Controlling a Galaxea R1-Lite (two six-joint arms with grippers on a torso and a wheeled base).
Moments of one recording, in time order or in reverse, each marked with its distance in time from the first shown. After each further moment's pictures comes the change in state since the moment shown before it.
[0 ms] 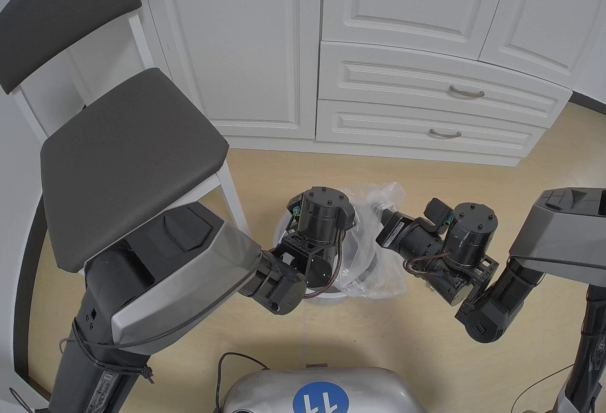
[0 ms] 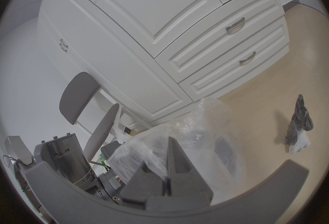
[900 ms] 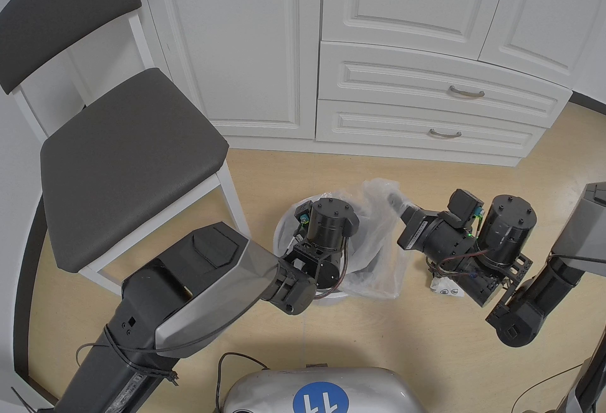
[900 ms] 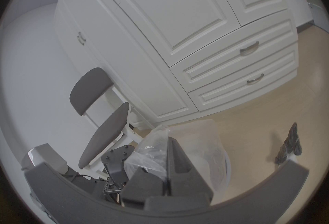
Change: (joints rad) left arm 0.013 0.158 -0.180 -0.001 0.033 0.003; right arm 0.003 -0.178 0.136 0.001 0.041 -0.151
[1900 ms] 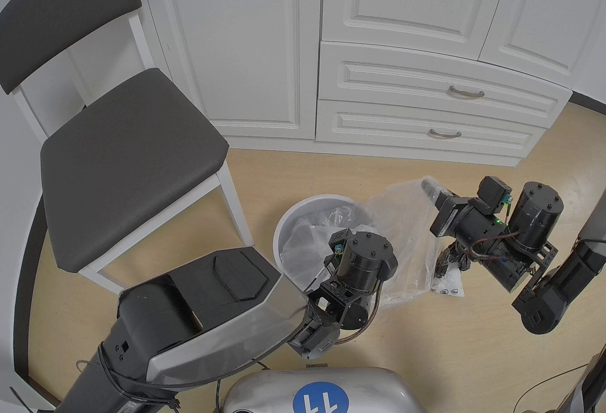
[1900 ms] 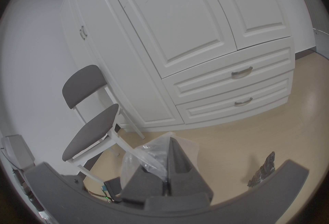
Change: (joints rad) left arm -0.161 -0.095 0.231 -0.125 -0.003 0.050; right arm -0.116 -0.086 0.044 0.024 0.031 -0.151
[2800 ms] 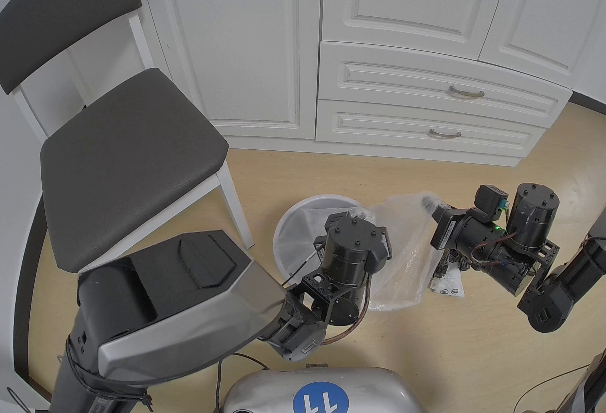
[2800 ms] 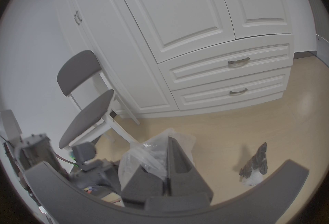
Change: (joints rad) left arm -0.003 -0.134 0.150 -0.112 0.006 0.239; right arm -0.003 -0.046 0.001 0.185 0.000 -0.025
